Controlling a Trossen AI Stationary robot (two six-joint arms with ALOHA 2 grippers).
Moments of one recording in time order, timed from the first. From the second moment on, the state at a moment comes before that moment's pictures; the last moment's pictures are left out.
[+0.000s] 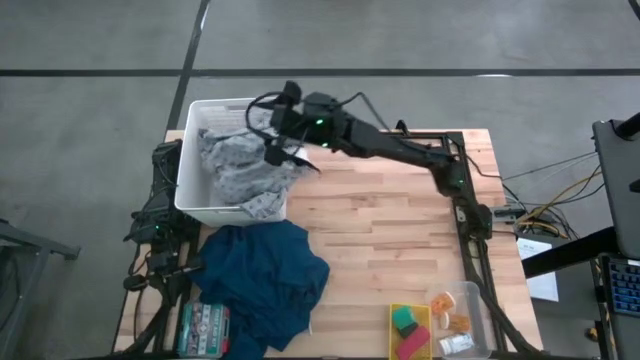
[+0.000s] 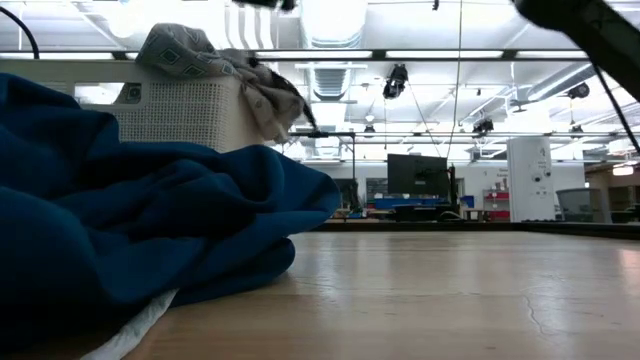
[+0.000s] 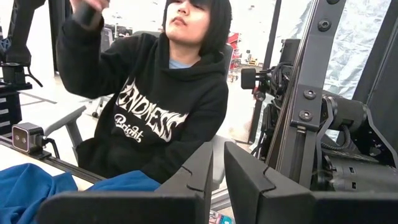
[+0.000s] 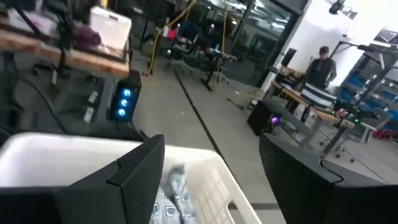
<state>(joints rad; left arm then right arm) -1.37 0.00 0.00 0.04 -0.13 -0.16 -0.21 2.19 2.36 -0.19 0.11 -0.33</state>
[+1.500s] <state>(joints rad) -1.37 0.00 0.00 0.04 -0.13 -0.16 -0.37 2.33 2.34 -1.15 0.11 -0.04</state>
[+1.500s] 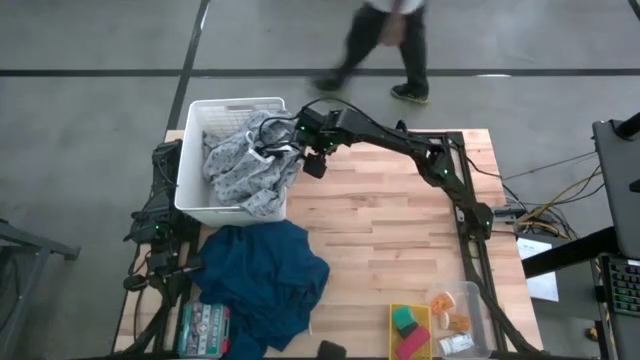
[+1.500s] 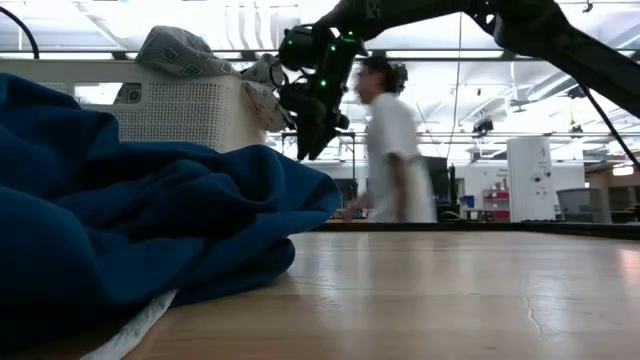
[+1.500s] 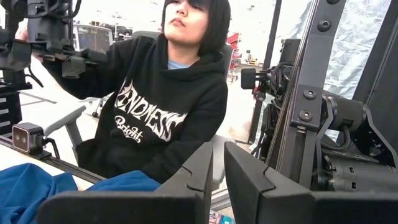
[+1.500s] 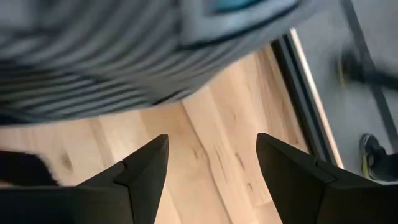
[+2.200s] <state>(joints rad) -1.37 0.00 0.00 0.04 -0.13 -0.16 -0.36 2.25 2.34 -0.91 -0.11 -0.11</state>
